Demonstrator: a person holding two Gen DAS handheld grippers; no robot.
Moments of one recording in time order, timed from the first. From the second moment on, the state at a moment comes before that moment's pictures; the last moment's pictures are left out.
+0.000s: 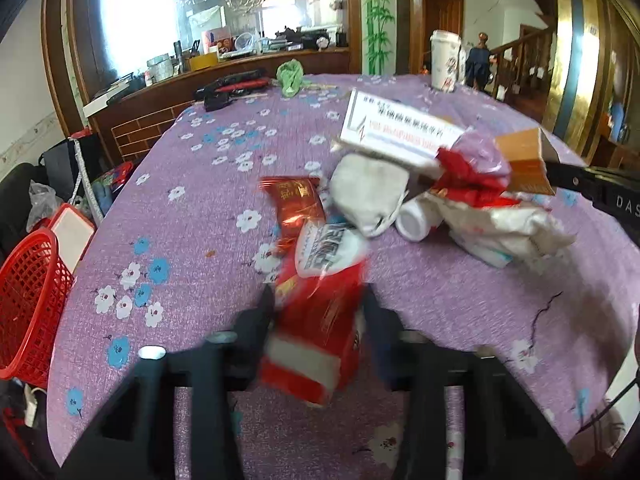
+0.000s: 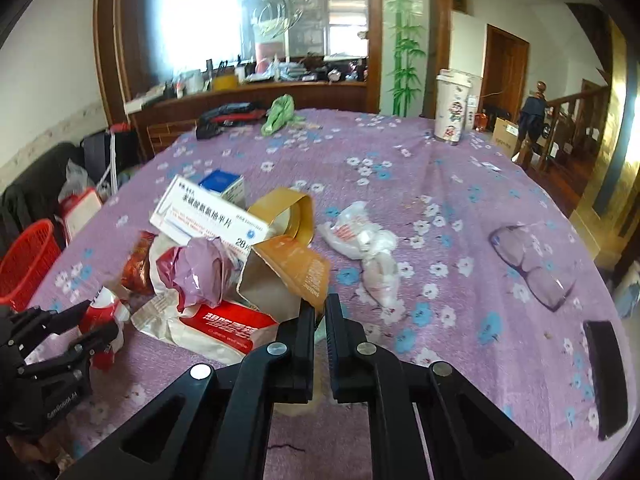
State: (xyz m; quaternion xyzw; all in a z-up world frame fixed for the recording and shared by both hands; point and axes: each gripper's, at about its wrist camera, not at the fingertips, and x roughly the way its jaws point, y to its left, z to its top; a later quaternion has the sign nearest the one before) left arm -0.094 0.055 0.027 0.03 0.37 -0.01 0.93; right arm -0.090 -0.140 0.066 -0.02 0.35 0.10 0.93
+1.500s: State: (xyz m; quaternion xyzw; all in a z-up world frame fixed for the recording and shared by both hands) left arm -0.155 0.229 0.113 -0.10 0.27 0.11 0.95; right arm -0.107 0.024 0.138 0.06 0.36 0.37 0.86
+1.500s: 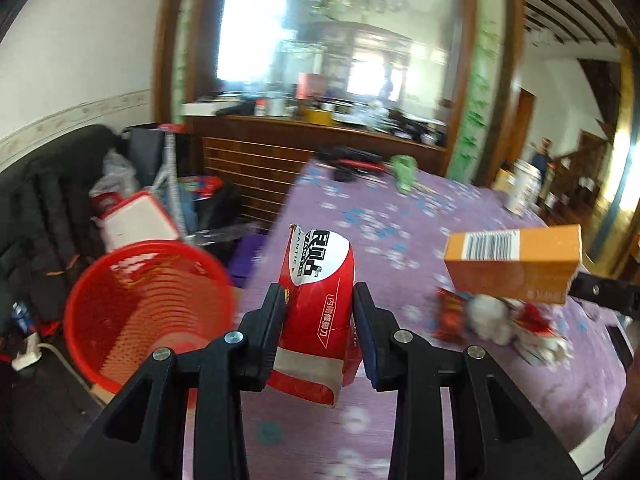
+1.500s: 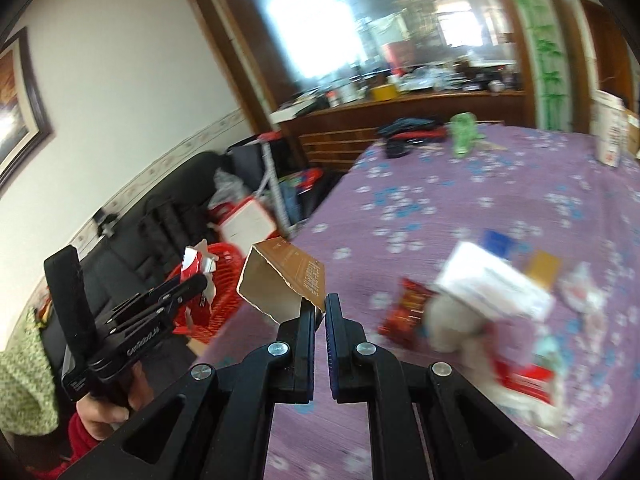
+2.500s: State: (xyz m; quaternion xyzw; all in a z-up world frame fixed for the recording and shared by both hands) left arm -0.187 0.361 0.078 -0.18 0.28 0.21 0.92; right arm -0.085 0.173 0.117 0.02 0.40 0.42 0.82
